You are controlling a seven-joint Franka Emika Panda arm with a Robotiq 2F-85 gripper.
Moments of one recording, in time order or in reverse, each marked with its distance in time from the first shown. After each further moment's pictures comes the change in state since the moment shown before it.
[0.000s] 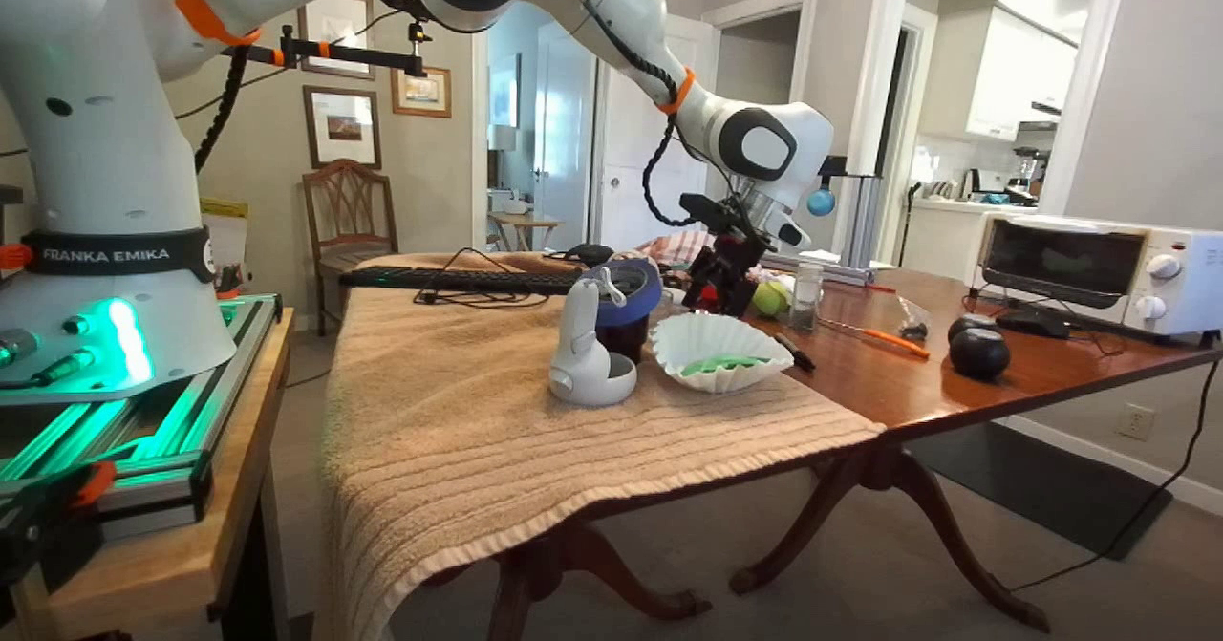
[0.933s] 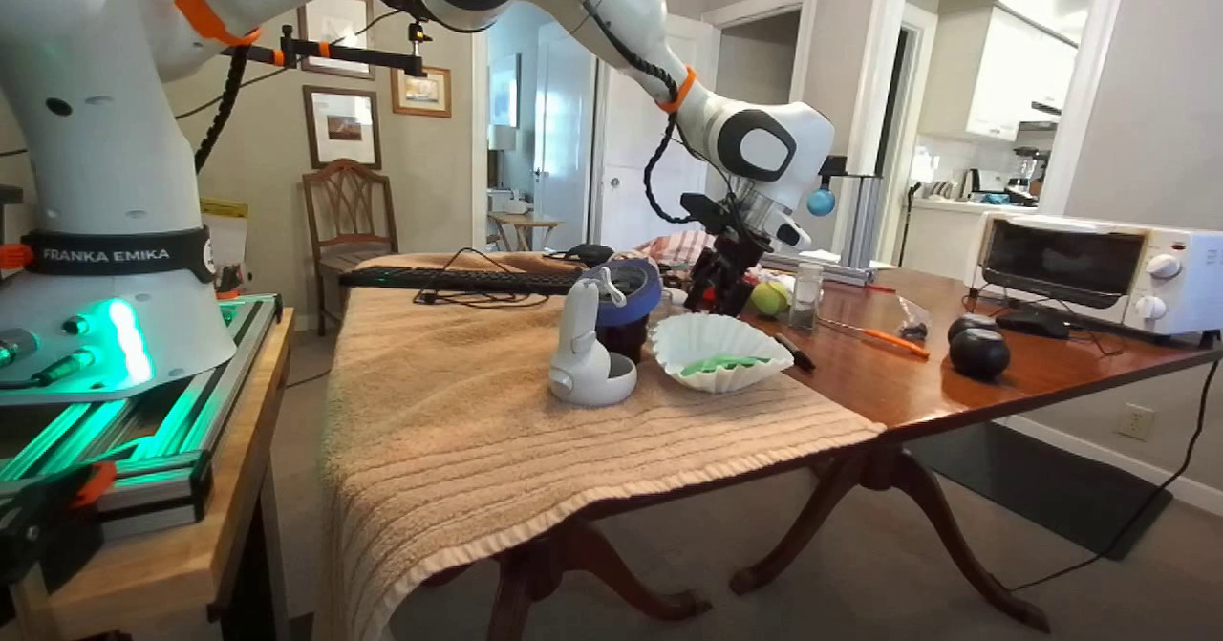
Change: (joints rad) arm 0.000 -0.002 0.001 -0.005 0.032 0.016 0.041
